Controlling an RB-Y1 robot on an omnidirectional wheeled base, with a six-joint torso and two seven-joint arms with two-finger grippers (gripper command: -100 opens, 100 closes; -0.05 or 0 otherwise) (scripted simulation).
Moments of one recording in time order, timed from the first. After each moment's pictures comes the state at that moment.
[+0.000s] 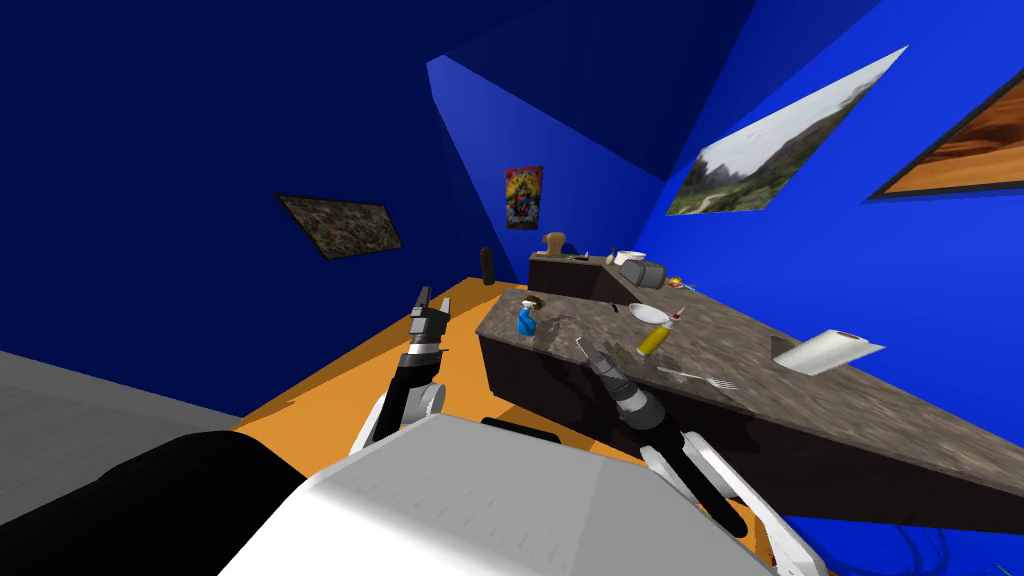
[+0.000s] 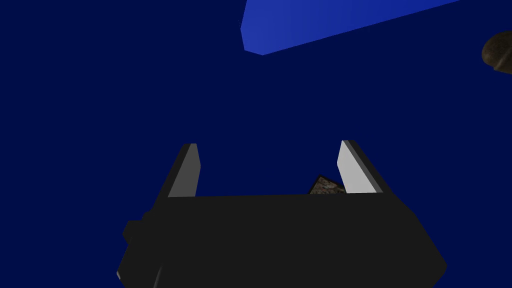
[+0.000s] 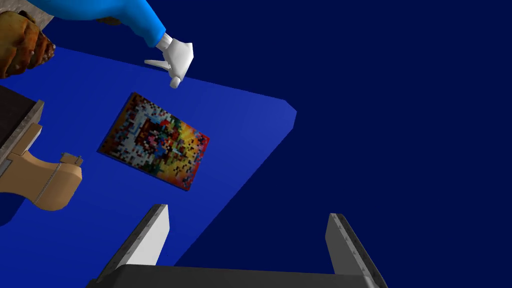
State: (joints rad) left arm 0.53 -0.05 0.03 -2.36 -0.05 -0.35 0.15; right arm 0.42 -0.60 0.16 -2.02 0.31 -0.64 -0.18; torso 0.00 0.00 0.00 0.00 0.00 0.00
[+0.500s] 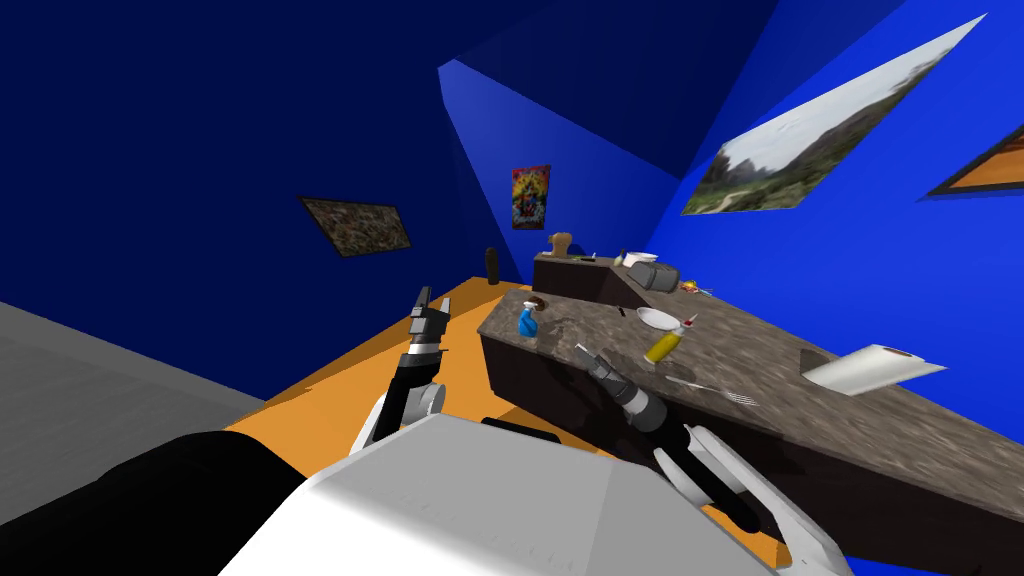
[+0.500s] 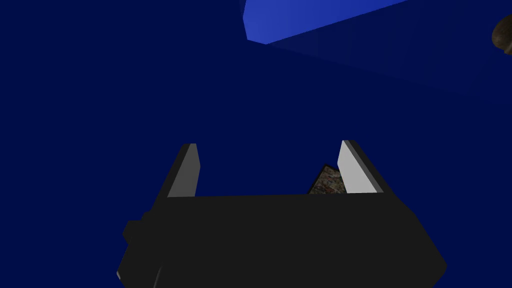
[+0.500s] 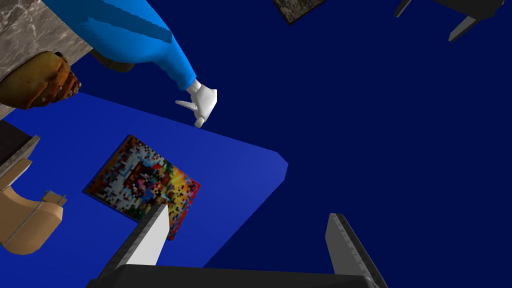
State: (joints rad) left arm 0.53 -0.05 0.03 -2.36 -0.05 -0.35 0.15; right arm 0.39 -0.73 0.18 -1.96 0.38 -0.67 -0.20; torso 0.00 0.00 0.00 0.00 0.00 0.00
